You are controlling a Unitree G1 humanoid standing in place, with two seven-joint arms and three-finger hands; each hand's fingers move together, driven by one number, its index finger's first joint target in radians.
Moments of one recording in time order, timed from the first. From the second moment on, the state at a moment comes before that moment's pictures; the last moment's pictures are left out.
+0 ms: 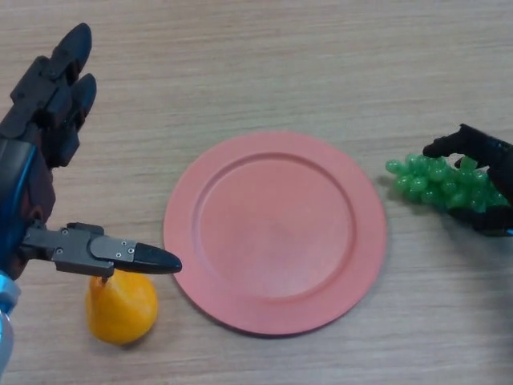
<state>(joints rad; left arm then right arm) -0.03 0.27 0.21 -0.74 -0.09 0.49 -0.23 -0.44 -0.46 -0.07 0.67 -0.45 -0.46 0.09</state>
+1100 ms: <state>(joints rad) -0.05 0.29 0.25 -0.76 -0.17 0.49 -0.20 -0.30 -0.19 0.32 -0.42 -0.05 0.65 0.21</state>
